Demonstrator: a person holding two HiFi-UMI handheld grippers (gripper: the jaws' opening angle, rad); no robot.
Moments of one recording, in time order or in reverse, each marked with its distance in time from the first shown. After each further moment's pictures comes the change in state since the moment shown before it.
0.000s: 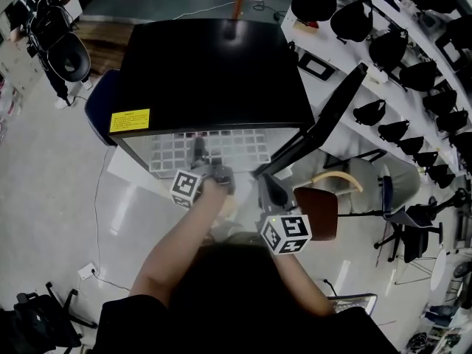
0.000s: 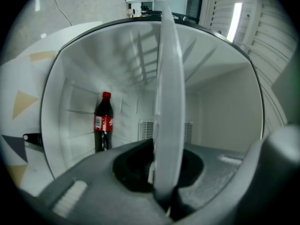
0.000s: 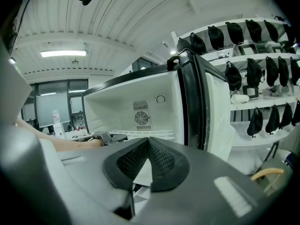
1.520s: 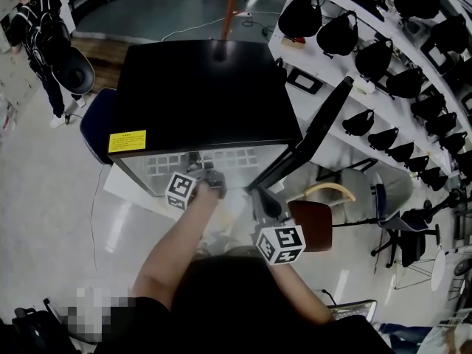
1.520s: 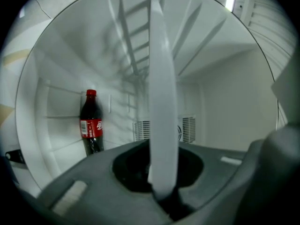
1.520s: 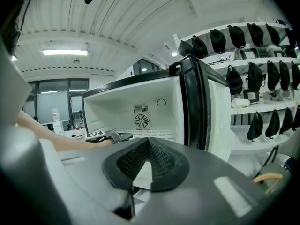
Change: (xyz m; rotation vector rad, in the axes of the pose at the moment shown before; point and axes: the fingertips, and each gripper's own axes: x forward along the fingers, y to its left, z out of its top) left arm 0.042 -0.014 -0.004 0.050 0.055 -0.037; right arm -0.001 0.002 0.013 -0.028 -0.018 -0.006
